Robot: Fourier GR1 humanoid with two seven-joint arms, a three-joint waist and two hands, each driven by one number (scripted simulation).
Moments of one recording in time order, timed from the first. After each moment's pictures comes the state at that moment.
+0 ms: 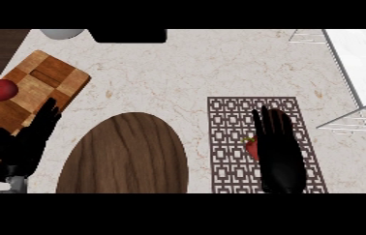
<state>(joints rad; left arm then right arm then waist) 0.02 0.46 -0.03 -1.41 0.27 0.10 0.06 0.03 -0.14 0.41 -1.81 1.54 0.31 0.51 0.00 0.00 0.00</state>
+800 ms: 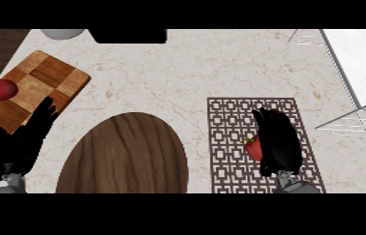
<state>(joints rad) 0.00 0.40 0.09 -1.38 0.19 0.00 0.07 -0.05 -0.12 0.29 -1.60 1.49 0.17 0.40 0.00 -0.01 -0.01</state>
